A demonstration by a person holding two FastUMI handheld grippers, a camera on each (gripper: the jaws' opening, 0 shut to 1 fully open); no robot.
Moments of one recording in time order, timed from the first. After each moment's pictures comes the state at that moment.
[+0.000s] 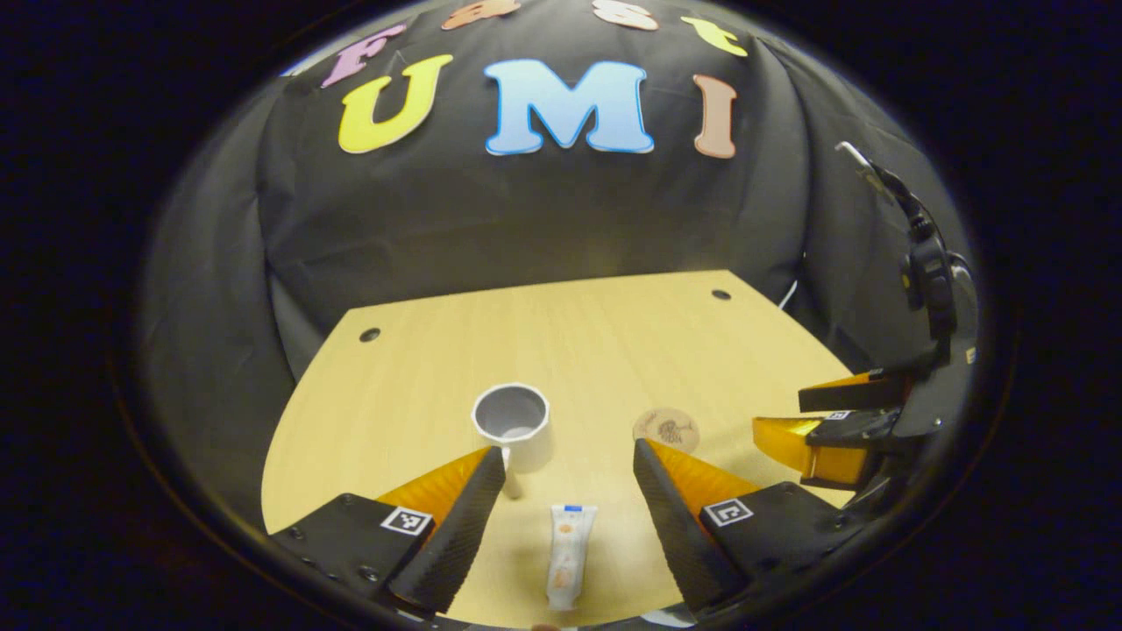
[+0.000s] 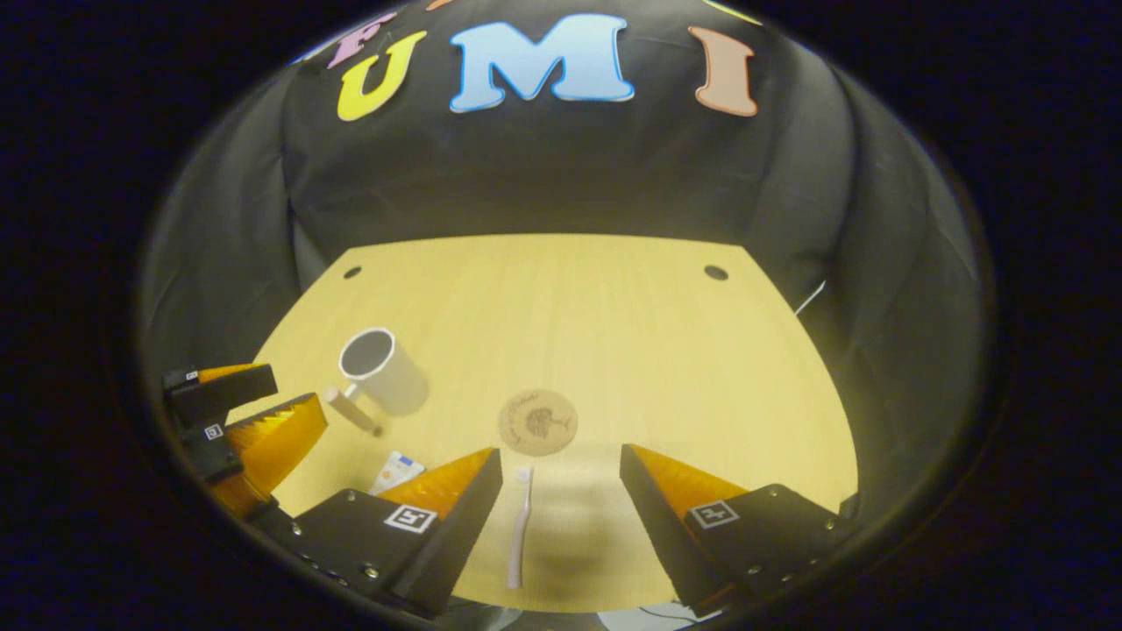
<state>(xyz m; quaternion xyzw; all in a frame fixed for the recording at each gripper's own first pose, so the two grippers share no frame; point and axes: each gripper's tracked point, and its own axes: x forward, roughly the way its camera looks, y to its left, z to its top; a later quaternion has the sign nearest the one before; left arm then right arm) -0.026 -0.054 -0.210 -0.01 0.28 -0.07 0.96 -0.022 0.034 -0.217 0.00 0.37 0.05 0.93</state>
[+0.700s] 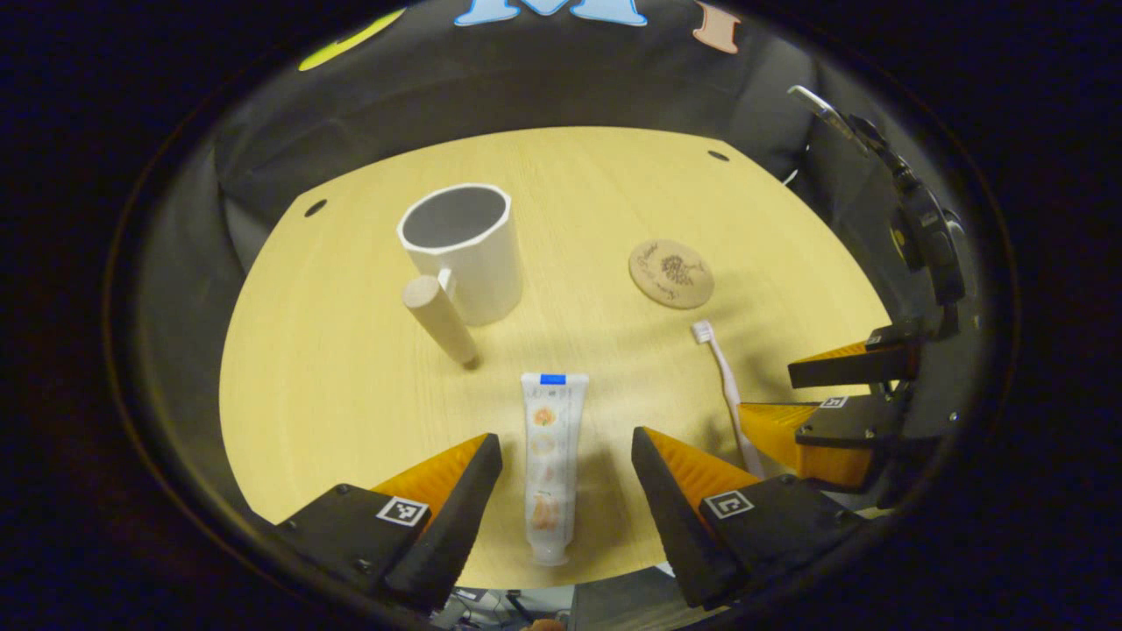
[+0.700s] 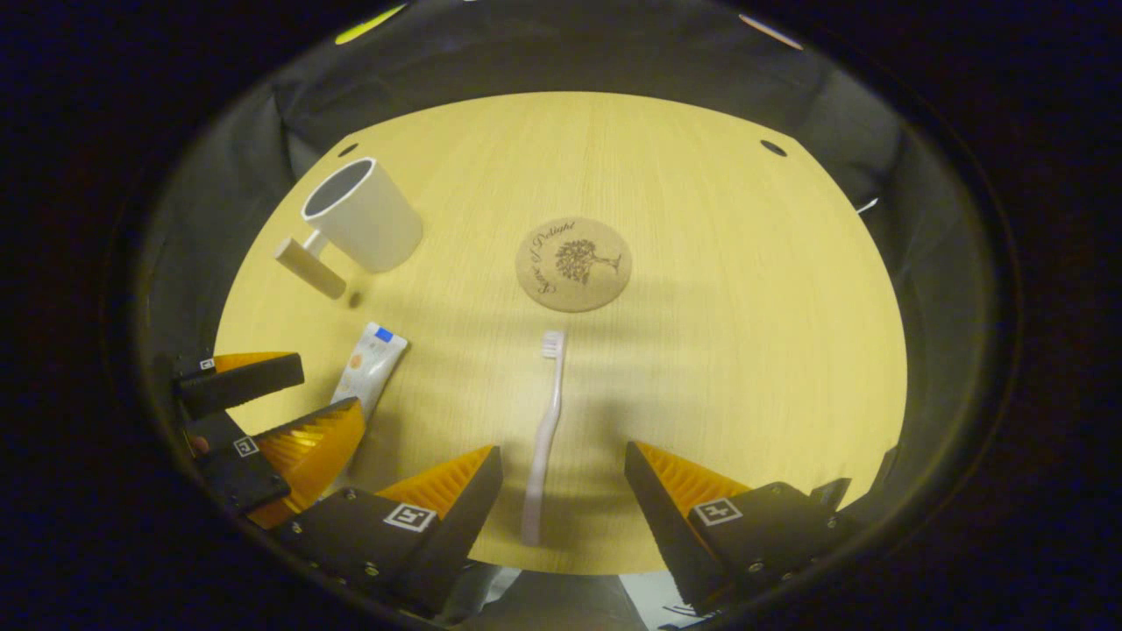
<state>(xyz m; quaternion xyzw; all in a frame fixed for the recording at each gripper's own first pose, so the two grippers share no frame) -0.077 -0.061 -0.352 0.00 0.49 -0.09 0.87 -0.074 0.058 -0.329 -0.01 0.56 0.08 0.83</state>
